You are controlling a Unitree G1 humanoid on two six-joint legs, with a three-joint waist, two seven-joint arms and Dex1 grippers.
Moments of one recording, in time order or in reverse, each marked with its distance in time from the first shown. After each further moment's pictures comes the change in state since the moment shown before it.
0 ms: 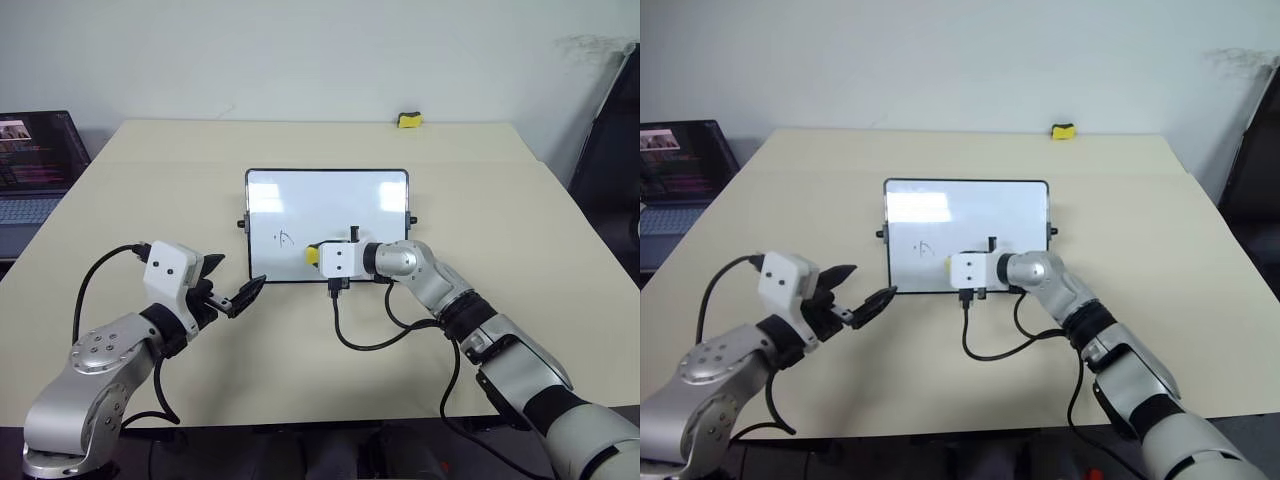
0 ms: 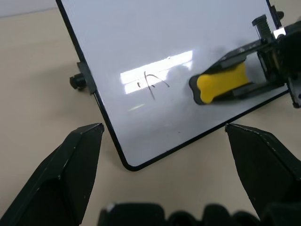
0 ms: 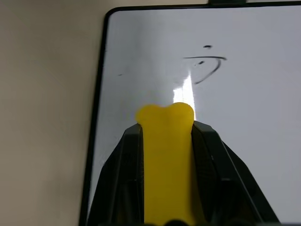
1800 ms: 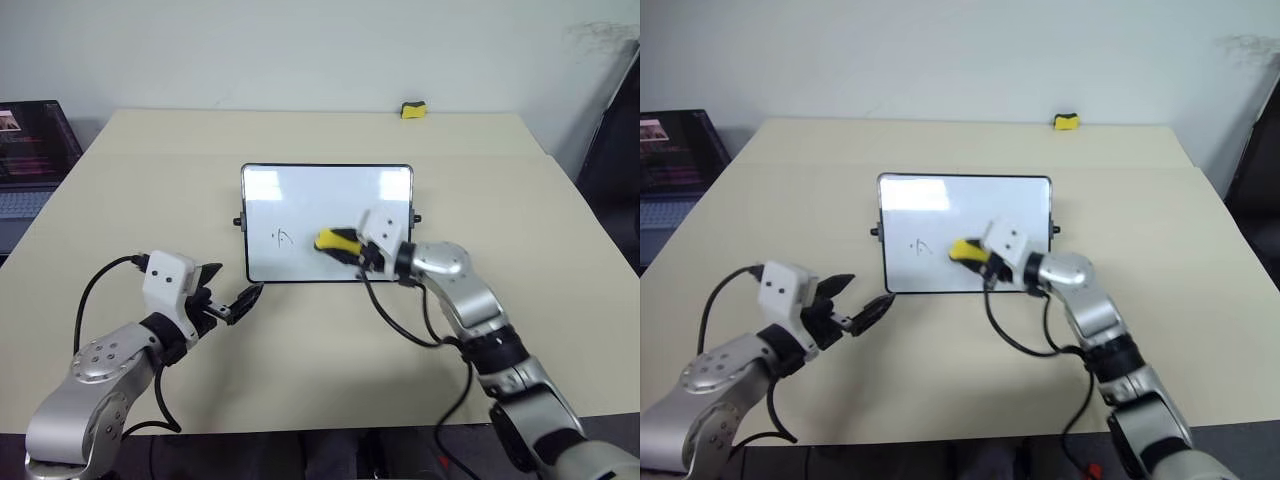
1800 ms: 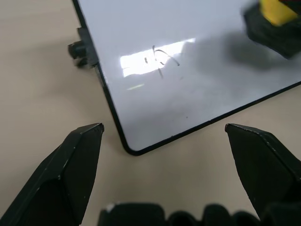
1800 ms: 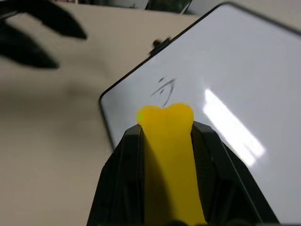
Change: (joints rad) left arm 0.057 -0.030 0.035 -0.002 0.005 0.001 0.024; right arm 0.317 -0.063 -0.265 -0.601 0.444 0.487 0.180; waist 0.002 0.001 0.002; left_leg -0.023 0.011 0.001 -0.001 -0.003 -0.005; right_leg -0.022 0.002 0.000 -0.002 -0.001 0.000
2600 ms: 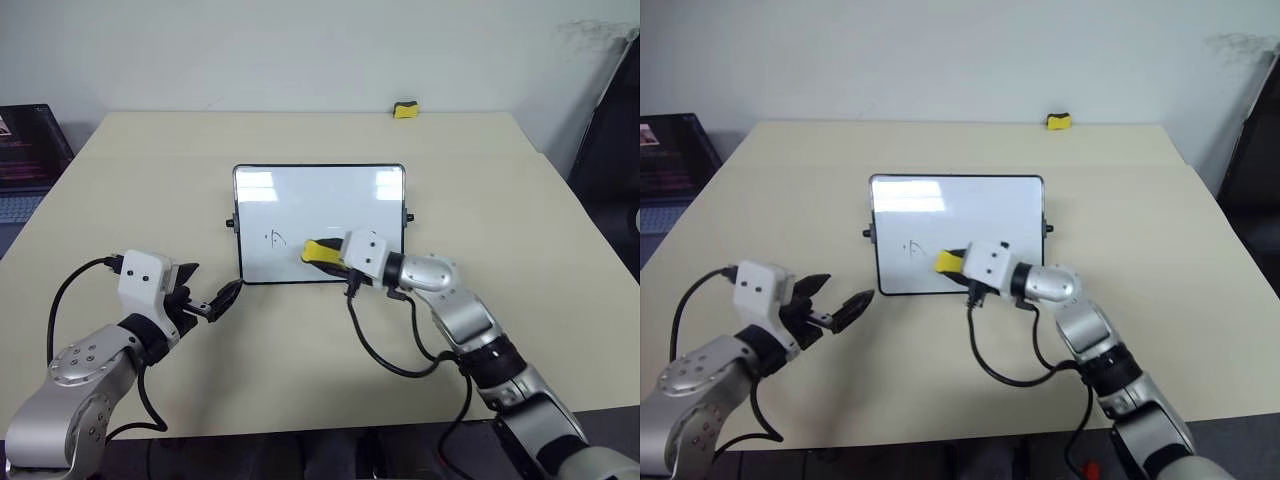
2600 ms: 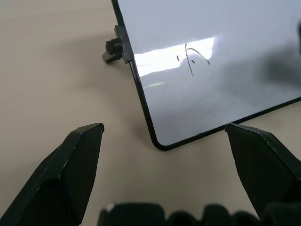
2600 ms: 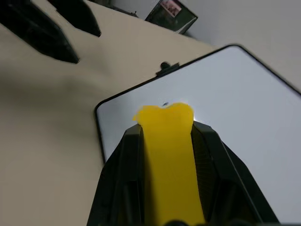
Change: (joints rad) left arm -0.004 0.034 0.054 0.028 -0.016 0.028 -0.002; right arm -0.114 0.091 0.118 0.123 -0.174 -0.271 -0.158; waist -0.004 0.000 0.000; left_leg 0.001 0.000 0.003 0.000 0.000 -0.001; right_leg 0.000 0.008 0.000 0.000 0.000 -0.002
